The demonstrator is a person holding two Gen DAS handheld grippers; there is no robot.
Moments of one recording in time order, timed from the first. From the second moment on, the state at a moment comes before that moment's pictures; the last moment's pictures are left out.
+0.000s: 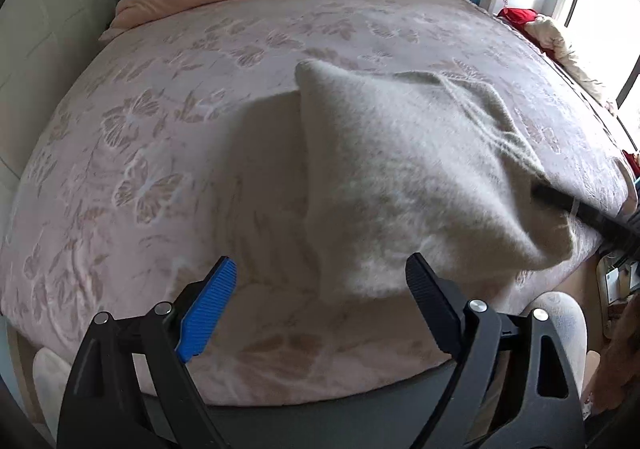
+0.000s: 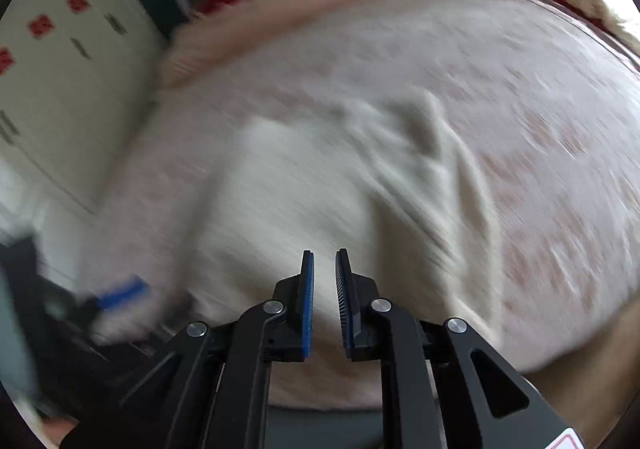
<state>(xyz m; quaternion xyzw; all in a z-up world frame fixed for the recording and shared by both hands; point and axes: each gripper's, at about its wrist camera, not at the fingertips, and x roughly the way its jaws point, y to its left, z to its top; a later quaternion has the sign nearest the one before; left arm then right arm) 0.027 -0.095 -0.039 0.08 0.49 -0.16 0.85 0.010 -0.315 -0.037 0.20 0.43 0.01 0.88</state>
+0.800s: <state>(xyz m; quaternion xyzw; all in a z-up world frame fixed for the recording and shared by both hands) 0.049 -0.126 -0.026 0.04 0.49 -0.20 0.85 0.110 -0.397 -0.083 0.21 0.49 -0.06 0.84</state>
